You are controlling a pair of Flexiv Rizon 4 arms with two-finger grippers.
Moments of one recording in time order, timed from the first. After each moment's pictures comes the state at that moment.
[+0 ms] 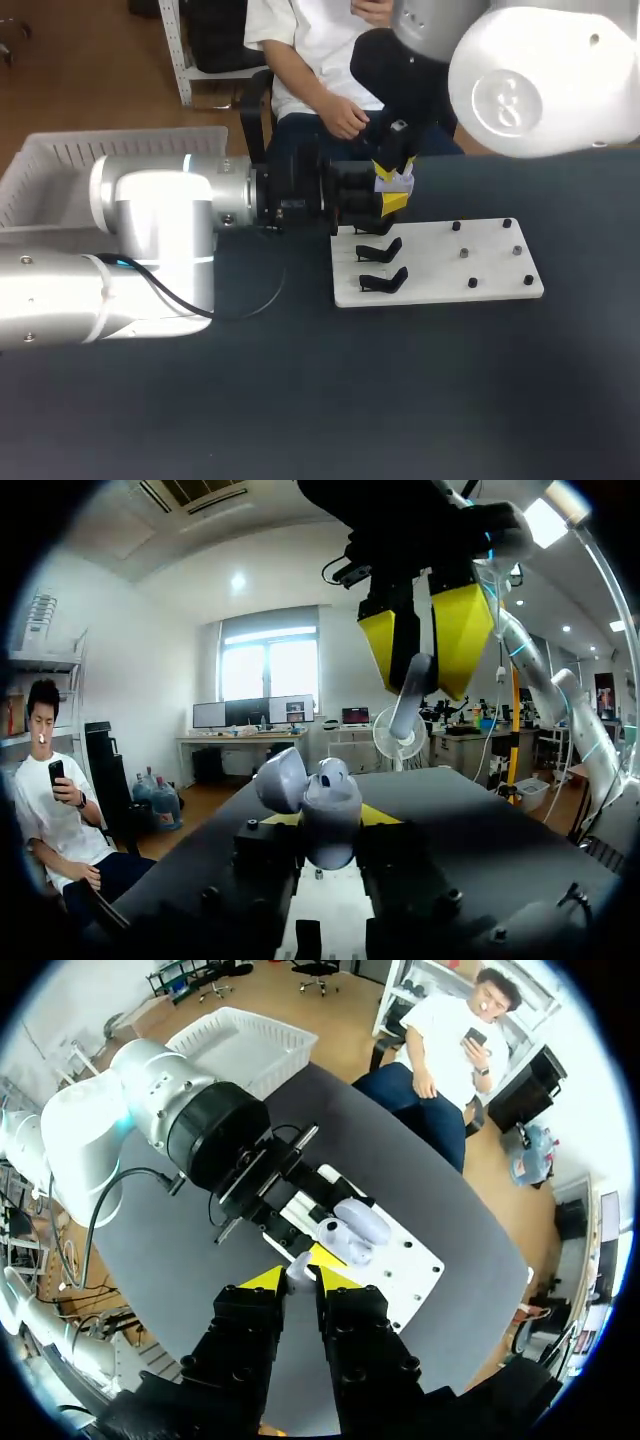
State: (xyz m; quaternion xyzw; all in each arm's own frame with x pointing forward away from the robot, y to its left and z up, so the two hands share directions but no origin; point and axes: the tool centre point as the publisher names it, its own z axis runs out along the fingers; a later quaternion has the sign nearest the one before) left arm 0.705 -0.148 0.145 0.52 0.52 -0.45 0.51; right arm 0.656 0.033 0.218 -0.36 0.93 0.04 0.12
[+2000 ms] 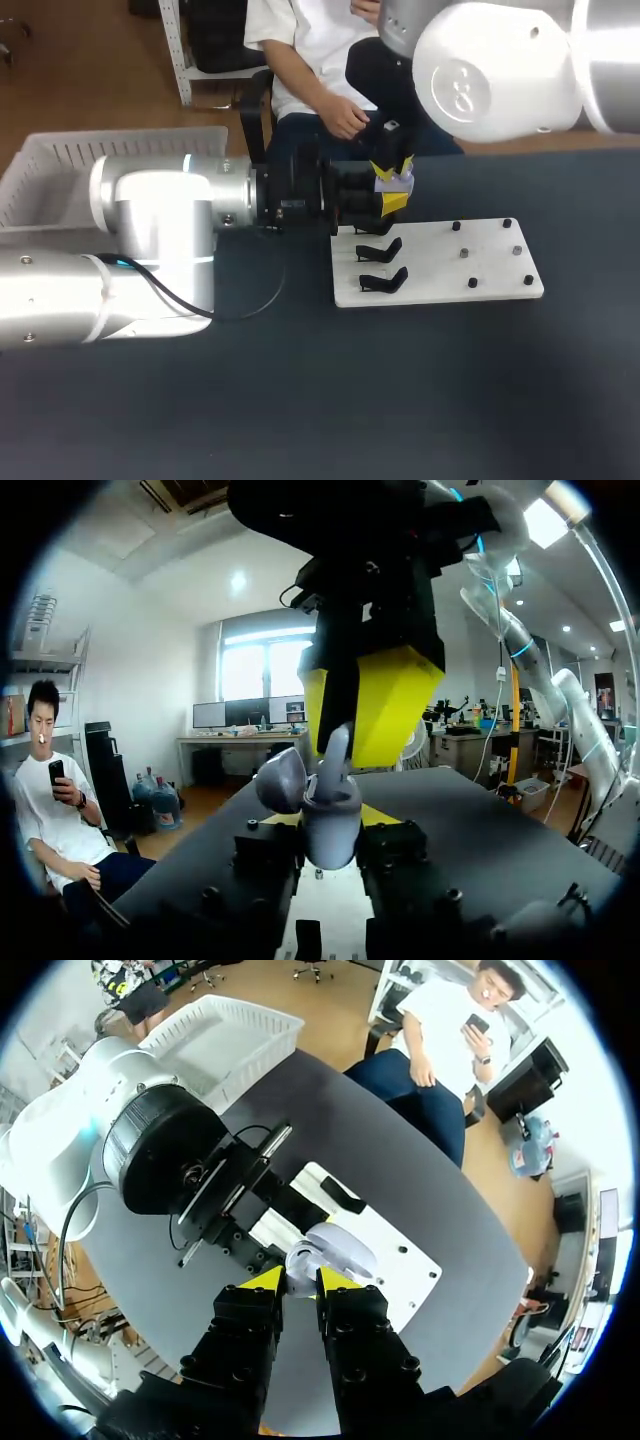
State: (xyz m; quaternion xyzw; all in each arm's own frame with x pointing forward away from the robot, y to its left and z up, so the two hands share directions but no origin) left arm 0.705 -0.148 0.145 0.52 0.52 -0.45 0.51; right arm 0.684 0.032 0.197 -0.35 0.93 0.03 0.09
